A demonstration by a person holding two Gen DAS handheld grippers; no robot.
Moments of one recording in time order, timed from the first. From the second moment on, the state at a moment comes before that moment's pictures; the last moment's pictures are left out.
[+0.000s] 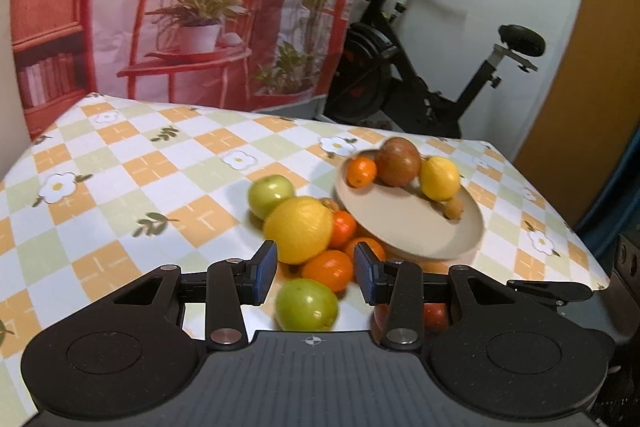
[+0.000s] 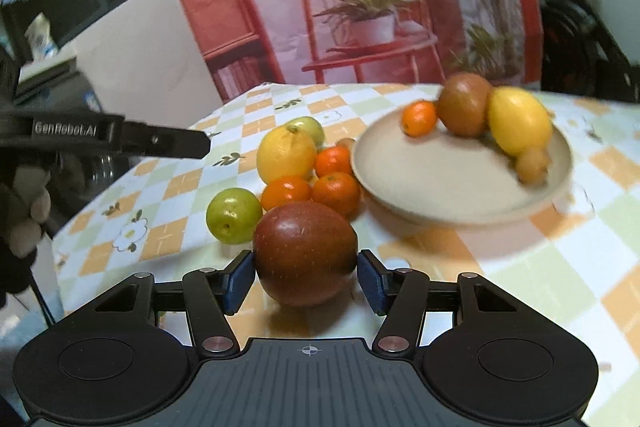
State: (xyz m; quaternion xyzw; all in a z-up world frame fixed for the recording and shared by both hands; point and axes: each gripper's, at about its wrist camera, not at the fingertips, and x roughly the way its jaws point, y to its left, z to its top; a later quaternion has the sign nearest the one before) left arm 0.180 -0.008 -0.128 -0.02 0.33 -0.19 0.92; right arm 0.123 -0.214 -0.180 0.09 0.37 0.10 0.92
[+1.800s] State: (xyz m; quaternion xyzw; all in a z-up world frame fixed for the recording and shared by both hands) left arm 0.210 -0.077 -0.165 -0.04 0.40 -0.26 0.88; right arm 0.087 -0.265 -0.179 0.12 0.30 0.01 0.95
